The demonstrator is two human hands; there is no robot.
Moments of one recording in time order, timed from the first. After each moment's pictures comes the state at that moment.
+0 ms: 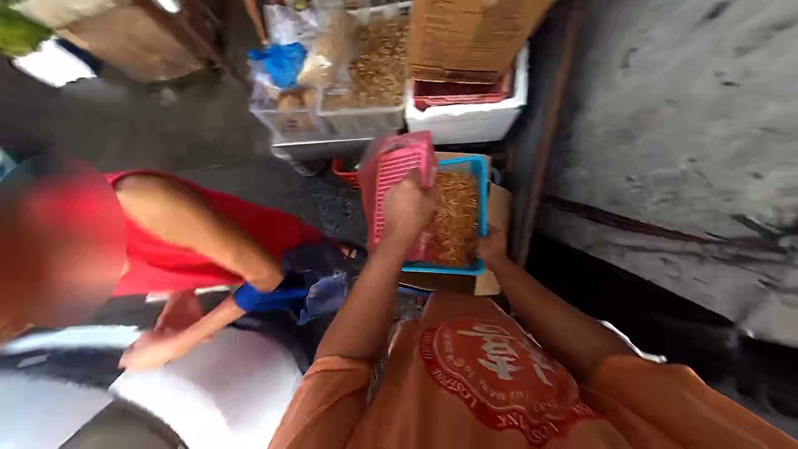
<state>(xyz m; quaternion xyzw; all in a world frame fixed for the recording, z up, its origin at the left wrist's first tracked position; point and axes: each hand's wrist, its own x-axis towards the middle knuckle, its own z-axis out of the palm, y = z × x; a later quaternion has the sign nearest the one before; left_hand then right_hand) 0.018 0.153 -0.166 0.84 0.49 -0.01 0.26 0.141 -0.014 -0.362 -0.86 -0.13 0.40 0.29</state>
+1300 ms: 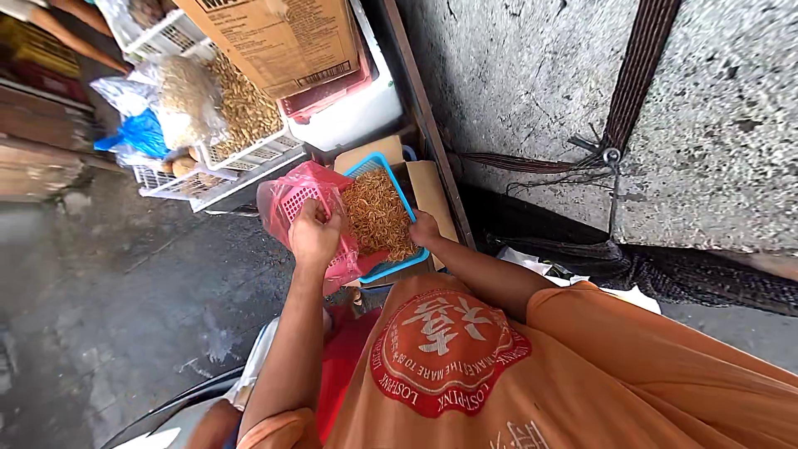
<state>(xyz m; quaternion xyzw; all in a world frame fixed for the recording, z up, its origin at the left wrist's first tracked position) 0.035 0.151 -0.205 0.90 0.40 0.04 0.18 0.162 -0.029 -0.403 -0.83 -0.11 0.46 0.30</state>
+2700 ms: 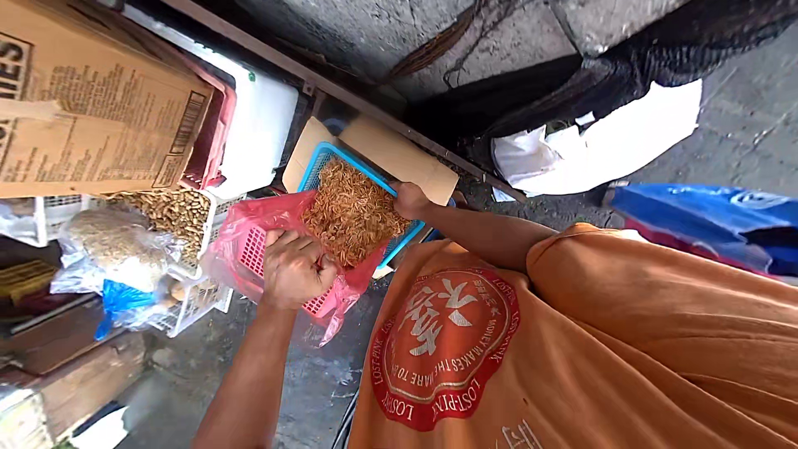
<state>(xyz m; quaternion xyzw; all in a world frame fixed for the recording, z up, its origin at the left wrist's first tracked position) 0.078 0.191 -0.207 0.96 -0.28 -0.03 0.08 0.120 -0.044 -0.443 -0.82 -0.02 0.41 0.40</state>
